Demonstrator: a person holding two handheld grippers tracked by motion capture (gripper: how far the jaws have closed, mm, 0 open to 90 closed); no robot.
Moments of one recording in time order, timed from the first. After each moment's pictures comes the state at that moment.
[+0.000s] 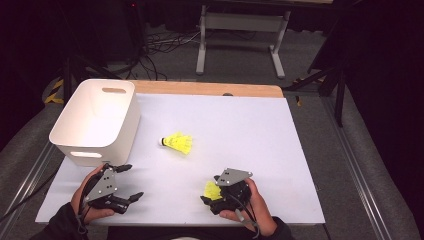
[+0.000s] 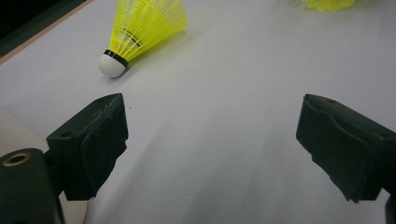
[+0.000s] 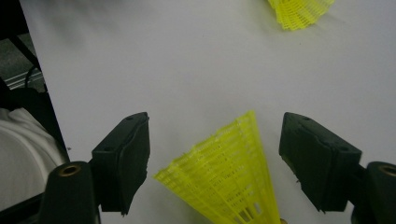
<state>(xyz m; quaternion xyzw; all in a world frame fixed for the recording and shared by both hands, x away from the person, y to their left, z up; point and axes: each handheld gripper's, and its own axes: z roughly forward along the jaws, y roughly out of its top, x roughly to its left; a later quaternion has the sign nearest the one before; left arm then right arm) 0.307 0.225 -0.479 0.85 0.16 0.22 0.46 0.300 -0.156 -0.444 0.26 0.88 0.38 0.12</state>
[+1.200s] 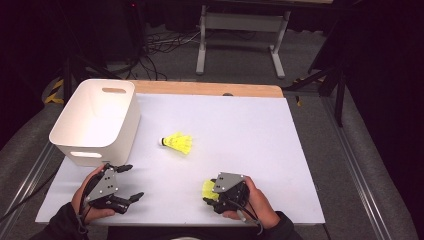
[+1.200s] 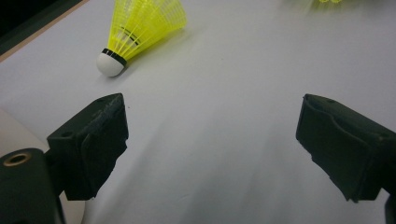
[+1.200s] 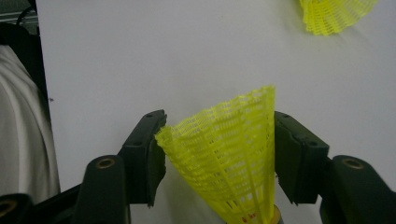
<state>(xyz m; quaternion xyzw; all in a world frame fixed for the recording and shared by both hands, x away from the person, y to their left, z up) 0.307 0.224 -0.480 0.85 0.16 0.22 0.46 0.306 -0.155 -0.450 0.16 0.91 0.34 0.15</state>
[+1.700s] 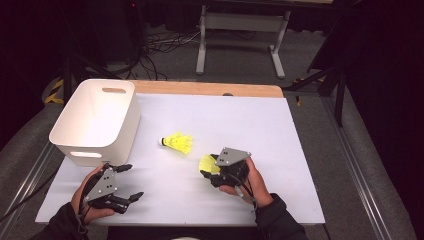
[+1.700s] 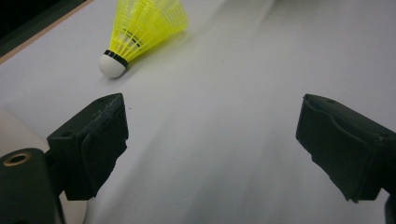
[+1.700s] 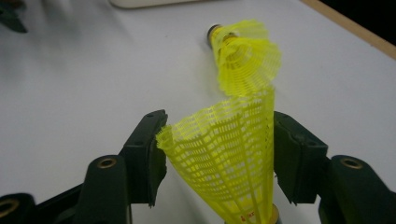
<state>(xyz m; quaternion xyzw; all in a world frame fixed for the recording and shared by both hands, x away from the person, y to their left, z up) 0.307 0.226 -0.479 0.85 0.16 0.22 0.46 0.355 -0.154 -0.428 0.20 0.87 0.41 0.19</state>
